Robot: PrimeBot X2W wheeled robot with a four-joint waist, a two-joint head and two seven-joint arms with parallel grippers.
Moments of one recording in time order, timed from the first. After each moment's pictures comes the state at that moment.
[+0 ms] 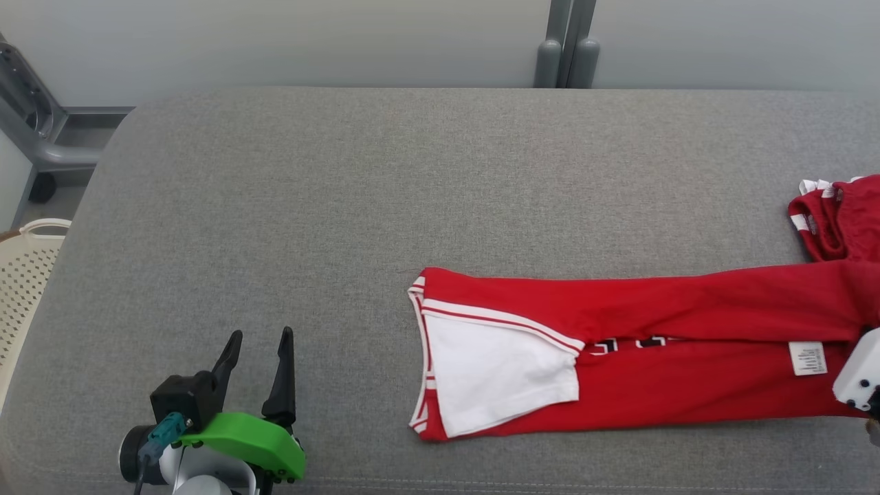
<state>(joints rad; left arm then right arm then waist) -0.15 0.23 -0.38 0.37 -0.55 0.05 -0.26 -0.21 -0.05 -0.55 0.15 0.05 0.13 0.60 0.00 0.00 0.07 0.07</state>
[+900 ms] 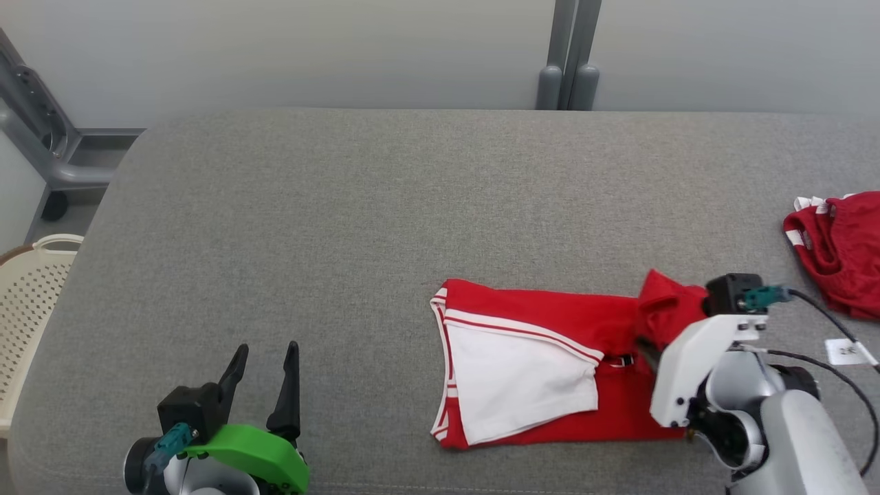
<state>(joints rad) -0.13 0.24 -0.40 0.36 -0.56 0.06 -0.25 -0.16 -0.05 -0.07 0.12 0.31 0.13 0.67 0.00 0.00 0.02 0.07</state>
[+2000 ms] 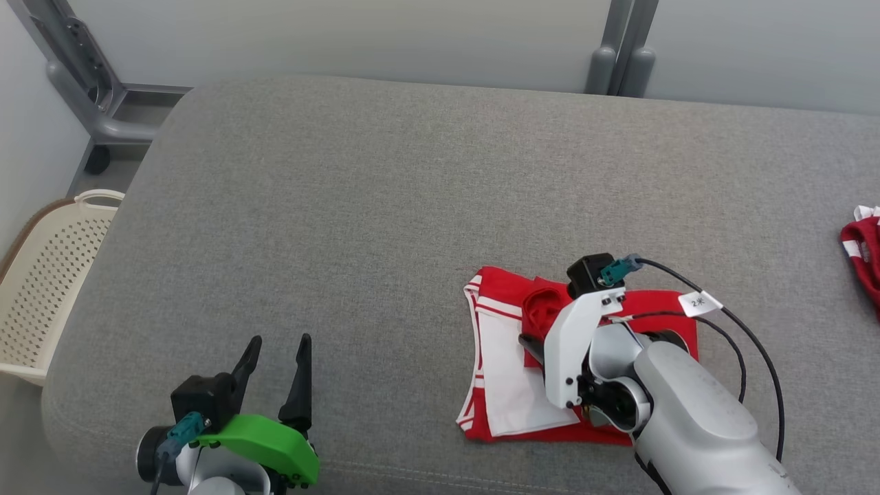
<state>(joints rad) -0.16 0.23 -0.43 0.39 -0.56 0.05 -0.25 -0.50 -0.05 0.40 0.63 0.55 0.13 0.49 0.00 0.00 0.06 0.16</state>
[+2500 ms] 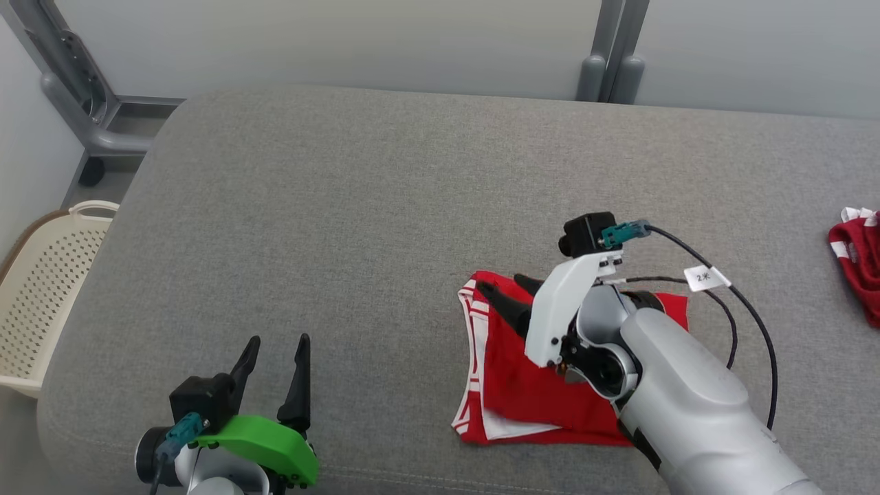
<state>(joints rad) -0.16 0.23 -0.43 0.39 -0.56 0.06 -0.26 -0.58 -0.05 0.48 0.64 0.71 0.13 0.34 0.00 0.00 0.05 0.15</state>
